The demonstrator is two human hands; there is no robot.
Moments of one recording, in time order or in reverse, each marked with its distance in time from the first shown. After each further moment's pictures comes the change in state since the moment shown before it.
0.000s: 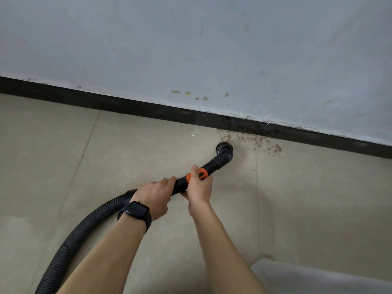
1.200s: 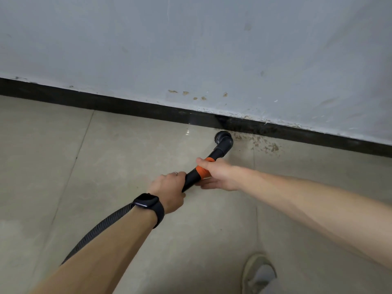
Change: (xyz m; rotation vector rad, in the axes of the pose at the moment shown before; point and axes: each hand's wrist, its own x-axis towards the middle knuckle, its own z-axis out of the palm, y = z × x) left_hand 0.026 0.024 -0.019 -0.168 -0.043 -0.016; right_hand 0.023 -0.098 -0.041 -0.565 -0.372 0.174
